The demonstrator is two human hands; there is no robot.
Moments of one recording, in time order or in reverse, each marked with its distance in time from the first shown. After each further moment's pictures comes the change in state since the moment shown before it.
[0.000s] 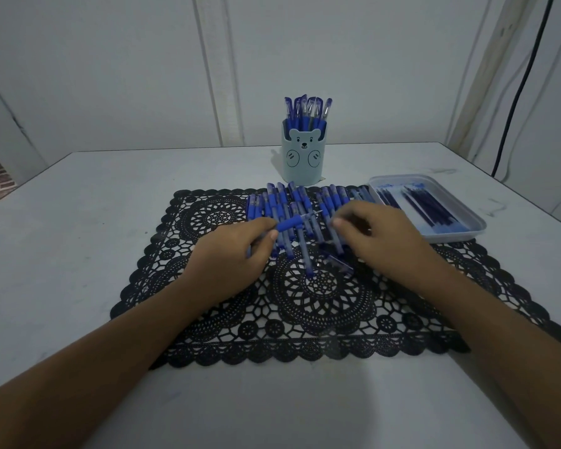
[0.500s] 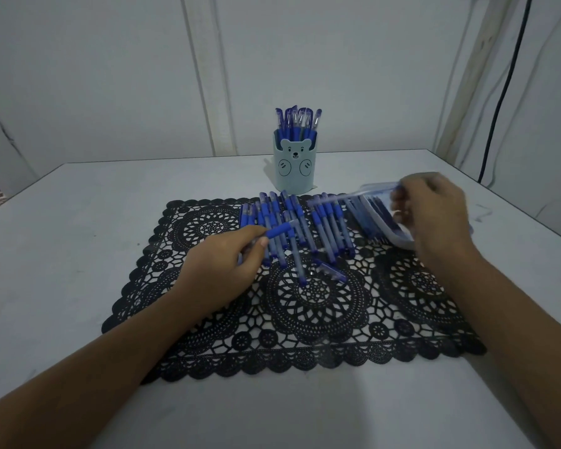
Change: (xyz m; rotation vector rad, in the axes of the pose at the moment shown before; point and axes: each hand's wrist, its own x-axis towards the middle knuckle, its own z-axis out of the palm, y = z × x) left_hand 0.002 -0.002 0.001 -0.025 0.001 -0.073; right_hand 0.018 0.028 -0.029 0.758 0.593 0.461
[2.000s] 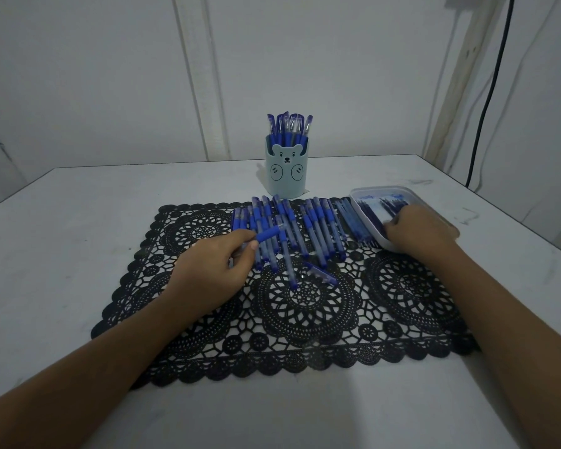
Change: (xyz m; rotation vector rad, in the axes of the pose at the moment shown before) left_hand 0.000 -0.003 0.001 -0.014 -0.017 -0.020; right_hand 0.048 0.040 -0.019 -1.371 -0.141 0.043
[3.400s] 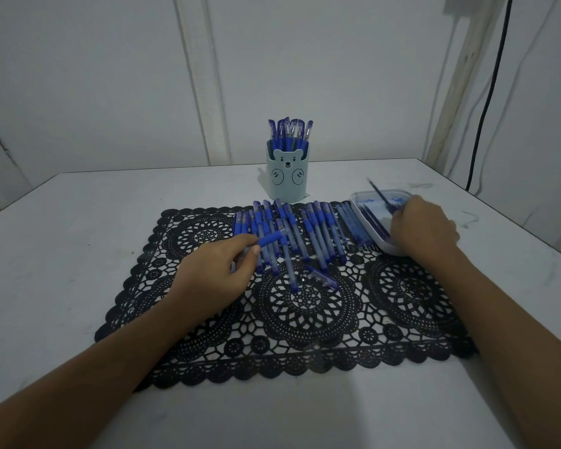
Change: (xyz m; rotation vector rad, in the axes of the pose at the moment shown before) left_hand -0.002 0.003 -0.002 0.002 -0.004 0.005; right_hand -0.019 -0.012 -0.016 0.119 0.165 0.030
